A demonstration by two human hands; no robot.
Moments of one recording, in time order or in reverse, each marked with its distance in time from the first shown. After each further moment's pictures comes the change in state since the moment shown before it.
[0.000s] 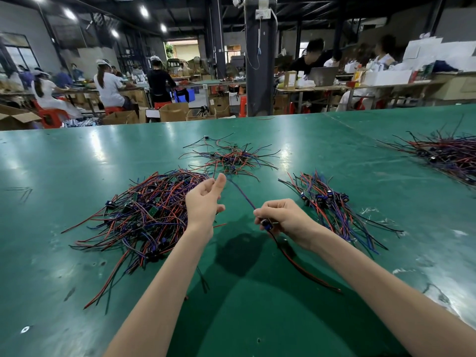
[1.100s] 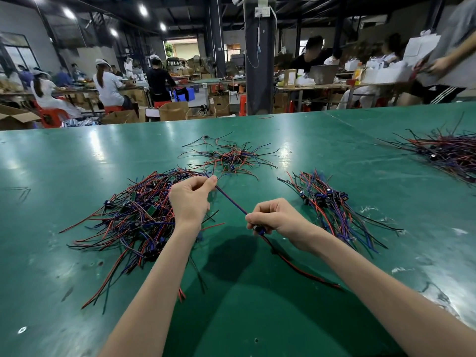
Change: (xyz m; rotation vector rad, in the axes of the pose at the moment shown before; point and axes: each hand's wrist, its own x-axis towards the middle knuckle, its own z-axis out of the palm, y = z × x) left_hand 0.008 0.009 -0.014 0.254 0.127 0.291; right_hand -0.002 0.000 0.007 -0.070 -0.104 -0.111
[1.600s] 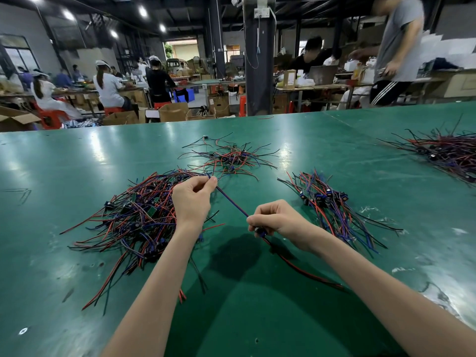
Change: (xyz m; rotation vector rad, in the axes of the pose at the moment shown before) left_hand -0.005 0.007 0.000 0.019 -0.044 0.006; right_hand 0.000 0.003 -0.002 -0.012 -0.007 0.027
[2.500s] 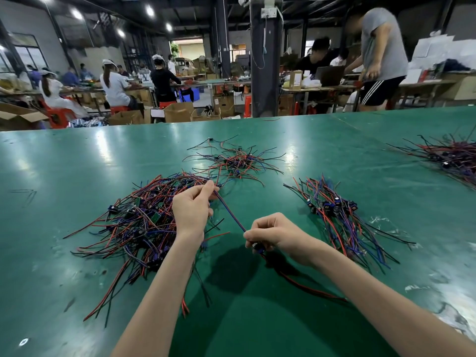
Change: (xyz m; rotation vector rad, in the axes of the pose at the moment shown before) left_hand 0.007 -0.006 -0.005 -0.155 0.019 -0.188; right_hand 0.005 -0.002 0.012 0.041 -0.091 0.083
